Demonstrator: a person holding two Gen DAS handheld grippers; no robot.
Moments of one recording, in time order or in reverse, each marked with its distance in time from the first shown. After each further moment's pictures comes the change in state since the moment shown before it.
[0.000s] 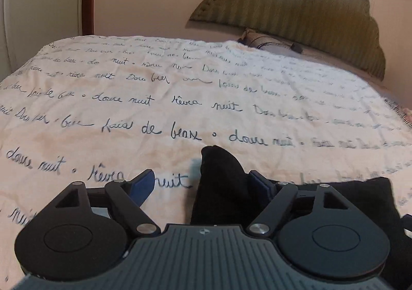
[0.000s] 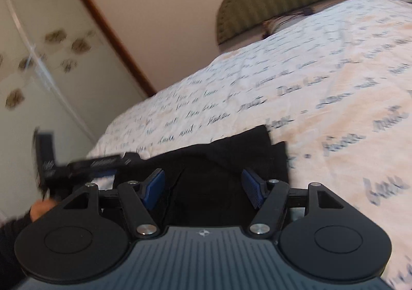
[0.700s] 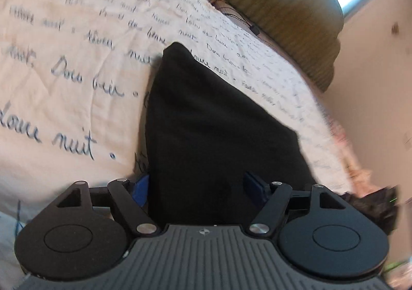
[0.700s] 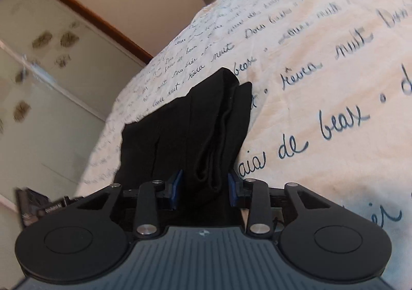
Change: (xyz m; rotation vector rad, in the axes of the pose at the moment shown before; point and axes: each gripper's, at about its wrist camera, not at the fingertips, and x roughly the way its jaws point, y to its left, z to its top) left arm -0.053 0.041 -0.074 -0.350 0.251 -0.408; right arm -0.006 -0.058 -0.003 0.255 0.264 0.099
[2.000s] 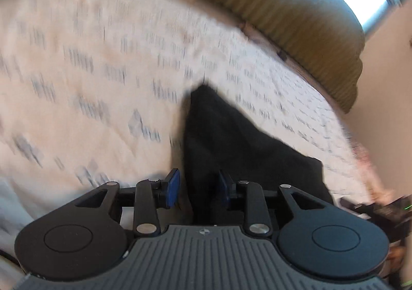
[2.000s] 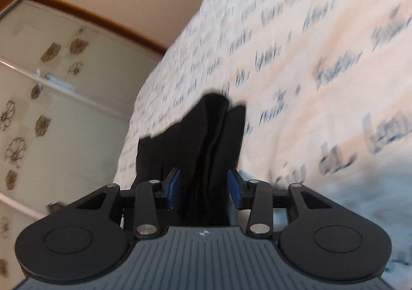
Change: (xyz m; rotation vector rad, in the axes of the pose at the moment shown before) left arm -0.054 0.016 0.034 0.124 -0.184 0.205; right arm 0.007 0.022 0.030 0.026 0.027 0.057
